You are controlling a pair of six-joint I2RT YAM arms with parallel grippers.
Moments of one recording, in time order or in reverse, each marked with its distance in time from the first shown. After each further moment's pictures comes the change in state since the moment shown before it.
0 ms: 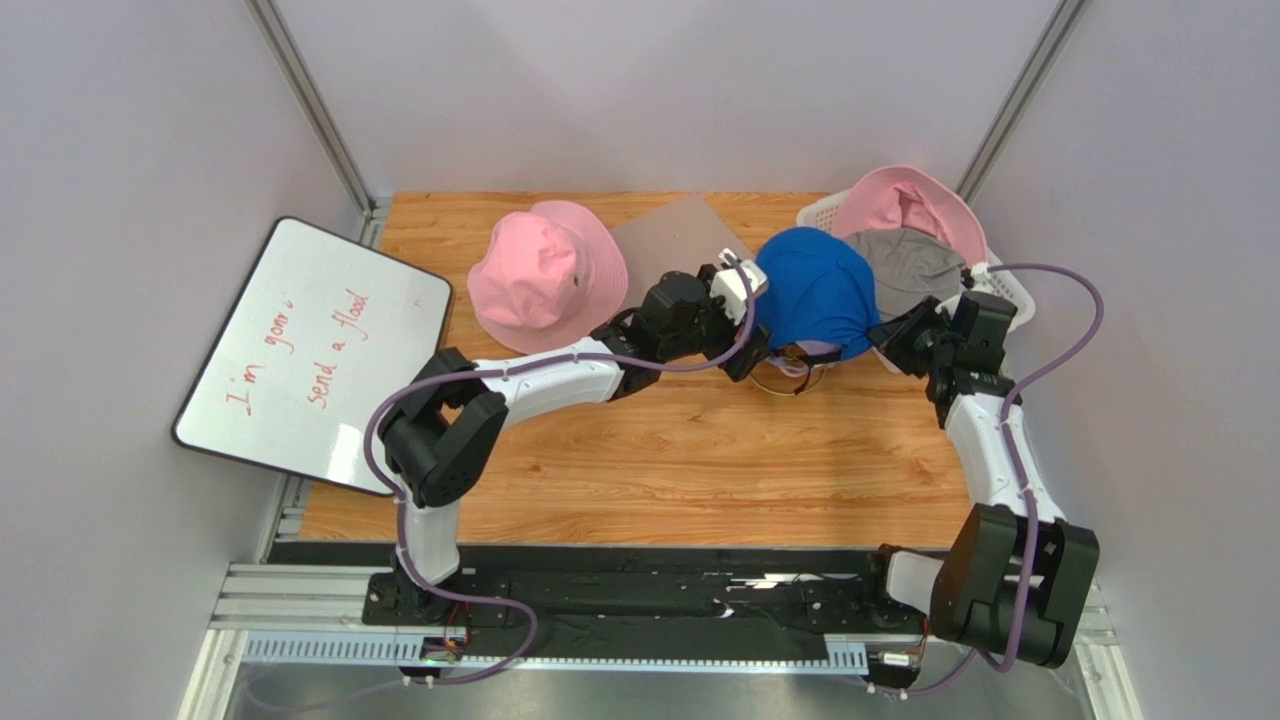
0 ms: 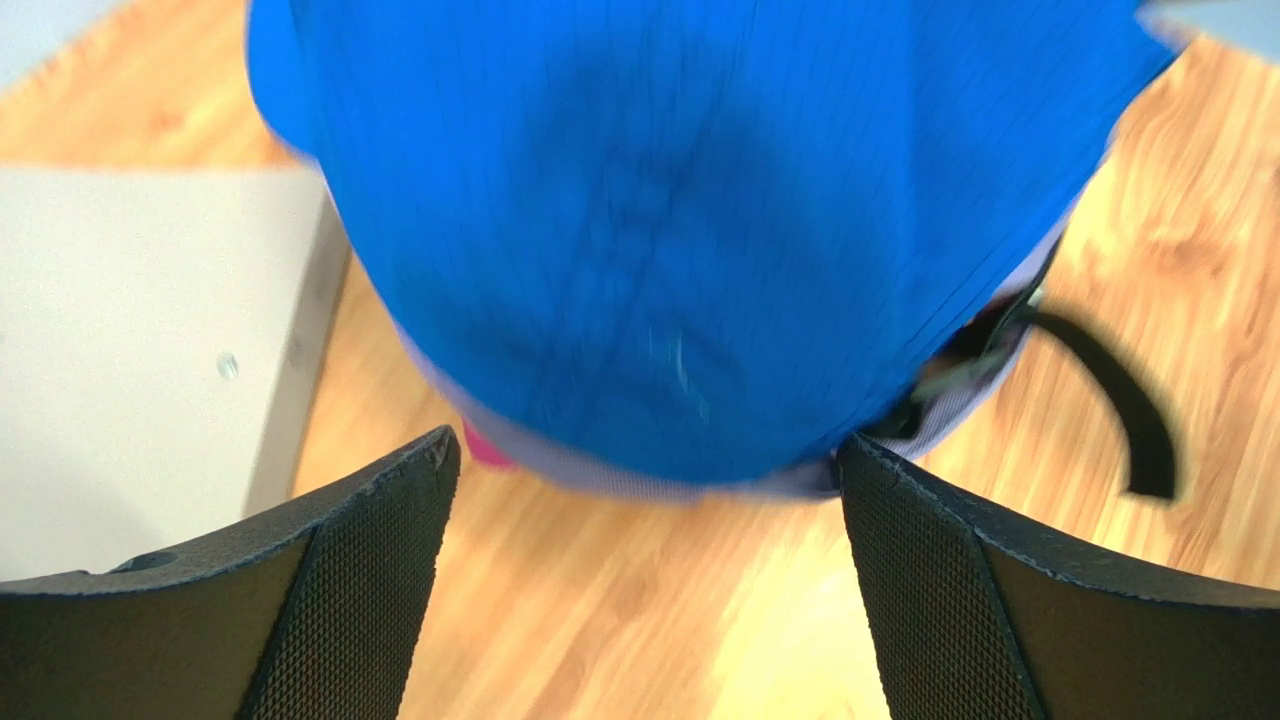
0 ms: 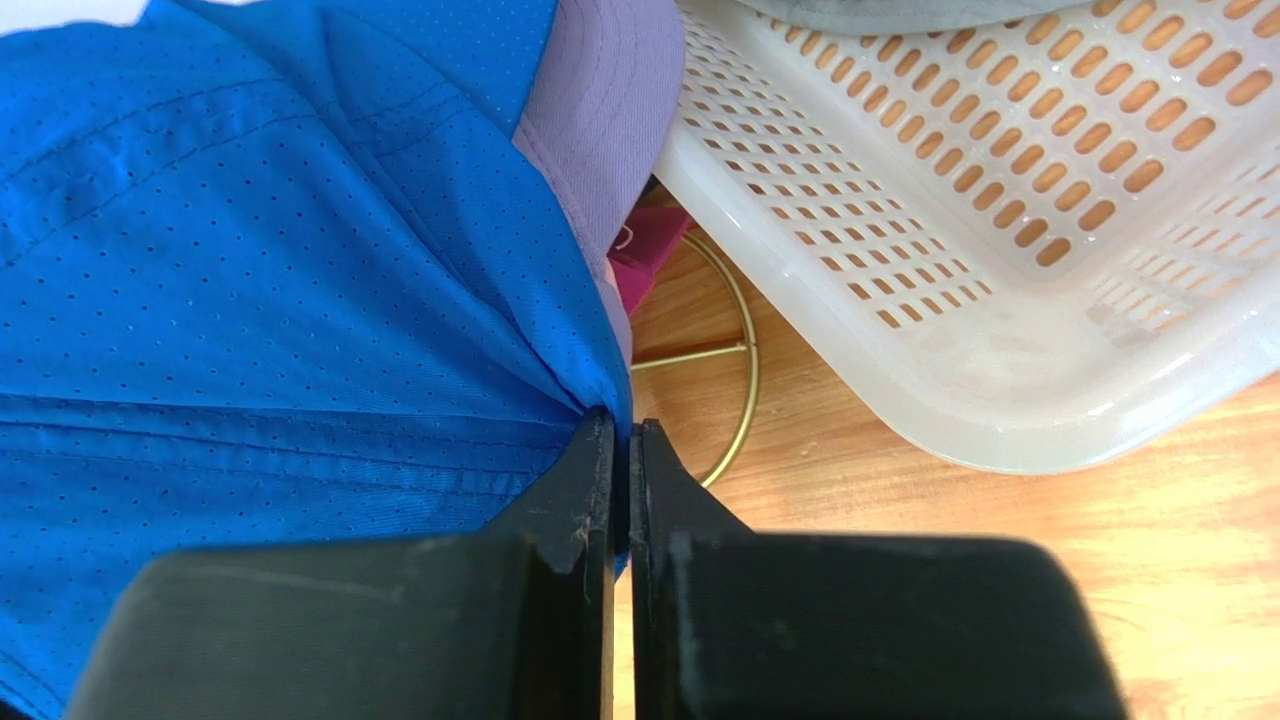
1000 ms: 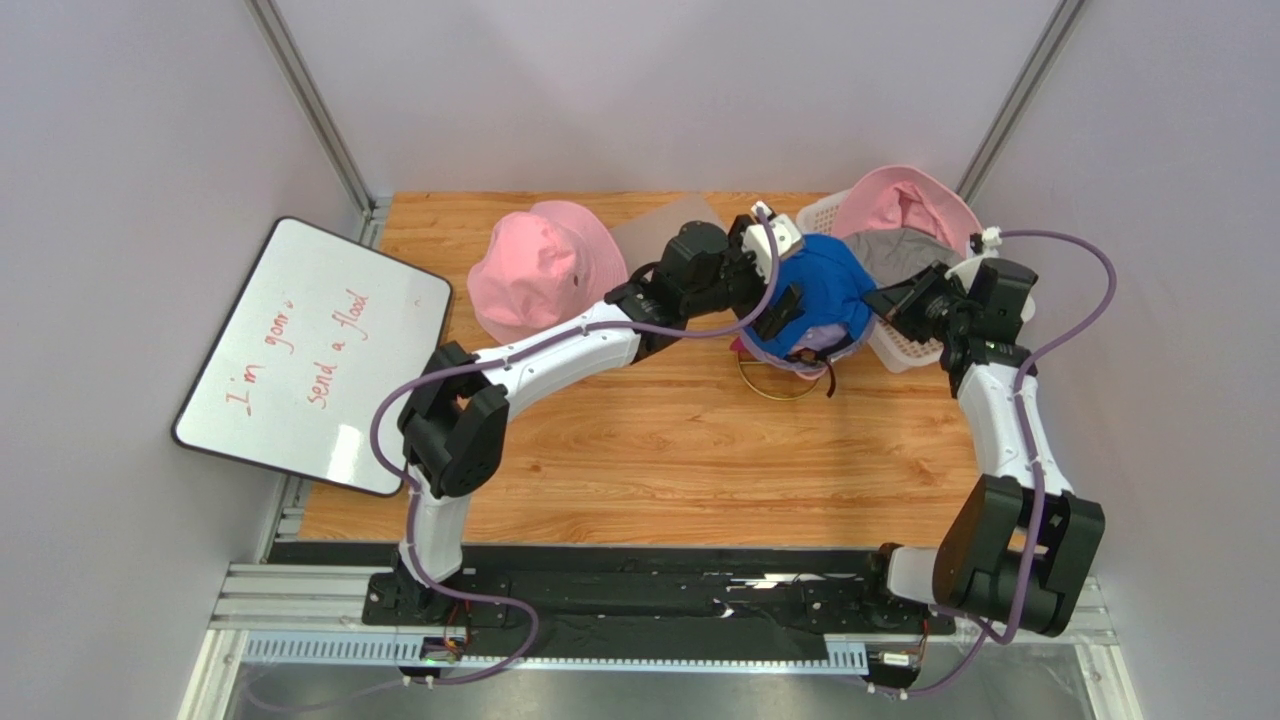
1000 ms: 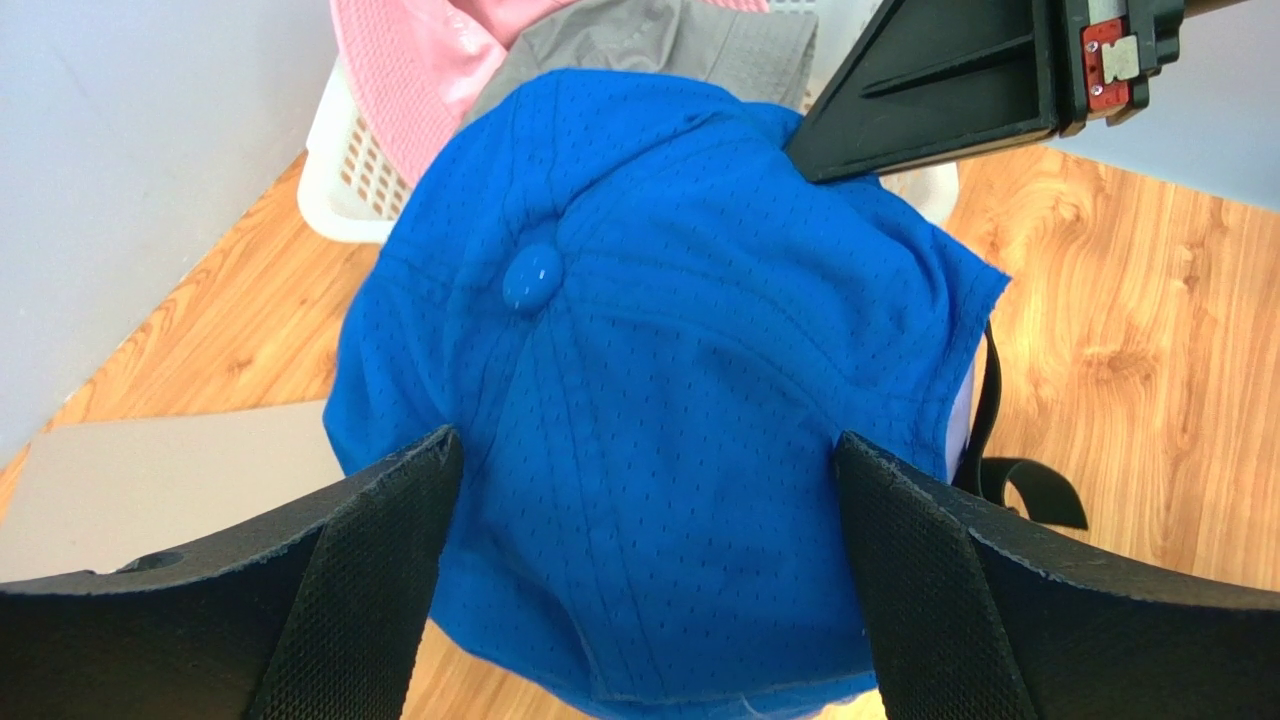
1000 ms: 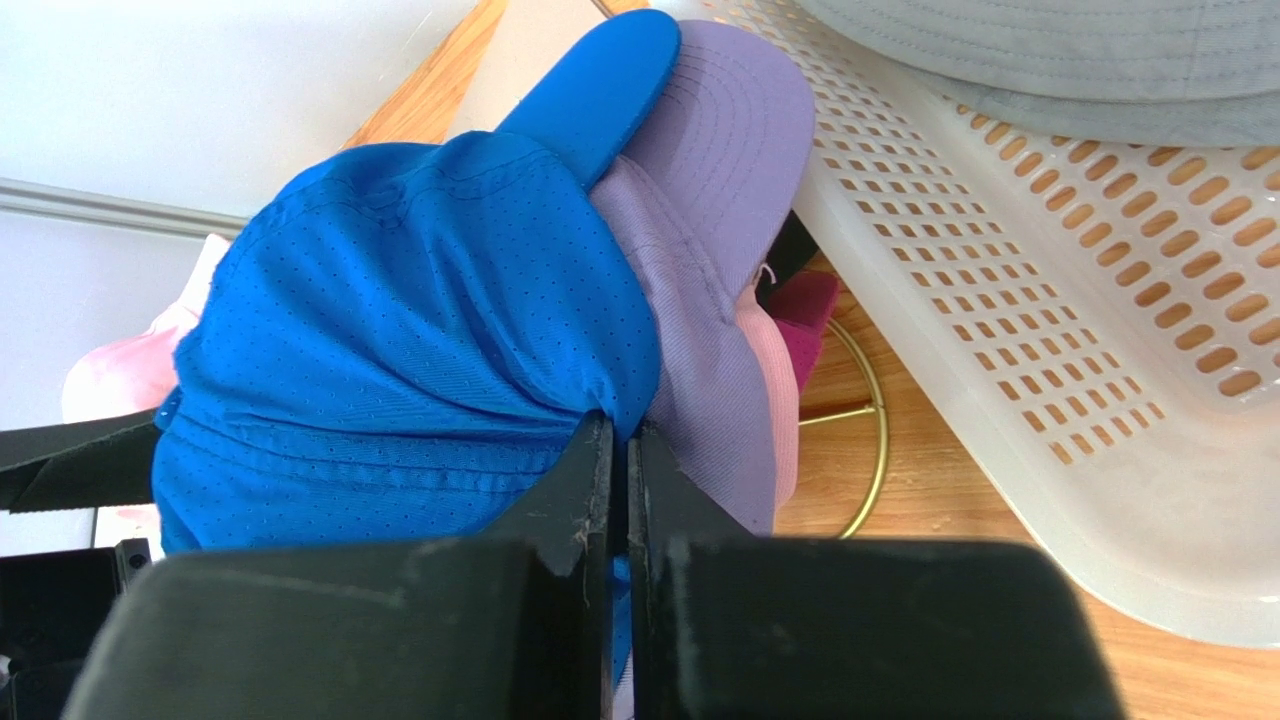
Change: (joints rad) left arm 0.000 0.084 0.335 -0.164 0.087 0.090; right arm -0.034 0.101 0.170 0.003 -0.196 0.047
